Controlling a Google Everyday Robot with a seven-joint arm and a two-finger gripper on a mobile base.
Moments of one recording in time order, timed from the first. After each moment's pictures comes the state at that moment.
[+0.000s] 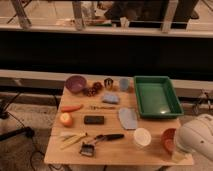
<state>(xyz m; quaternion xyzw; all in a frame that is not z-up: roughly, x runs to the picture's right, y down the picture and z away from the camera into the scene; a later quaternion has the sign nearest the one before) 0.352 0.276 0.683 -0.26 0.11 0.16 0.95</state>
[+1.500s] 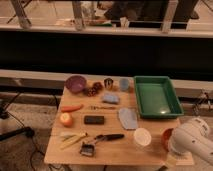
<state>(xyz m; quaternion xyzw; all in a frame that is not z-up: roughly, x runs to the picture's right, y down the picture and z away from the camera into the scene) 0.342 0.315 0.722 -0.30 0.11 0.21 0.92</state>
